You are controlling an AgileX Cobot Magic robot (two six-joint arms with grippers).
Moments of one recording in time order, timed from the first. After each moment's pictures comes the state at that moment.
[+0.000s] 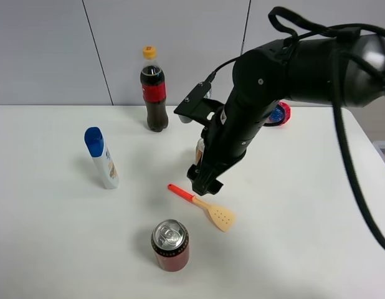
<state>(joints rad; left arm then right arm) 0.15 -0.01 -0.51 -0.08 1.05 0.02 0.73 1.74 -1.24 0.08 0.87 -0.36</state>
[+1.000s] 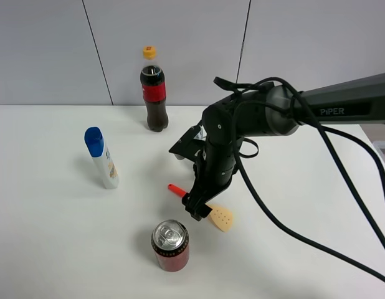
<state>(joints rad) 0.15 -0.01 -0.51 -0.08 1.05 0.02 0.73 1.98 -1.24 0.08 0.80 -0.31</state>
